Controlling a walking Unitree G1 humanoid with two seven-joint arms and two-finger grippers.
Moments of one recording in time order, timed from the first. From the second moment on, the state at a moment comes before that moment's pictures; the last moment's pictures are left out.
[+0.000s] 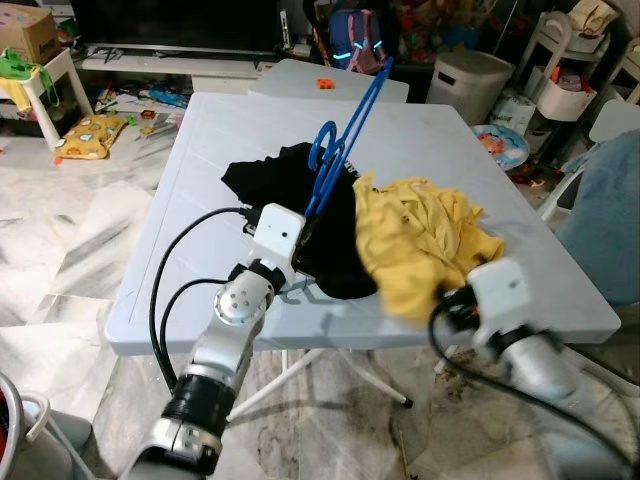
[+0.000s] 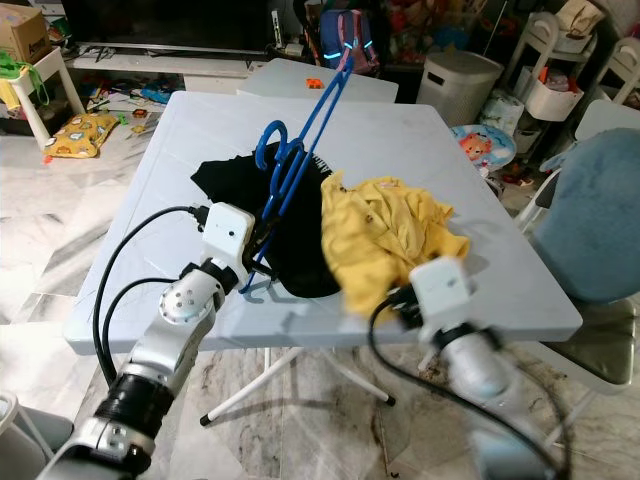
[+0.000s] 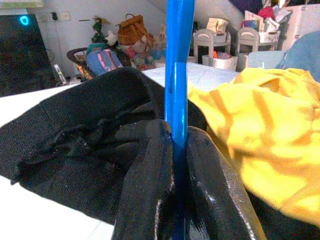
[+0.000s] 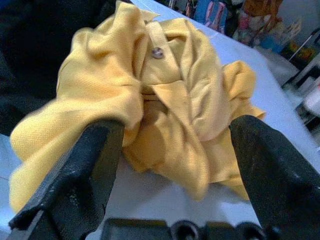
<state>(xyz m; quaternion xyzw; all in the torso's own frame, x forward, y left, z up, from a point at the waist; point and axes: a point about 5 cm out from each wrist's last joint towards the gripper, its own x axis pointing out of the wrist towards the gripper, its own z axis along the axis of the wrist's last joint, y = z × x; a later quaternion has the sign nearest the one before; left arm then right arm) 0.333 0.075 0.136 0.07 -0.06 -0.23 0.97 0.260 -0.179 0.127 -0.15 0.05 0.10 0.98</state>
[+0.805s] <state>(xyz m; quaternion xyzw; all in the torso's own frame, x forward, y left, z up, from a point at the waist) 0.331 0.072 0.136 0.07 -0.05 -0.23 0.97 0.269 -0.210 0.154 -0.16 0.06 0.07 0.98</state>
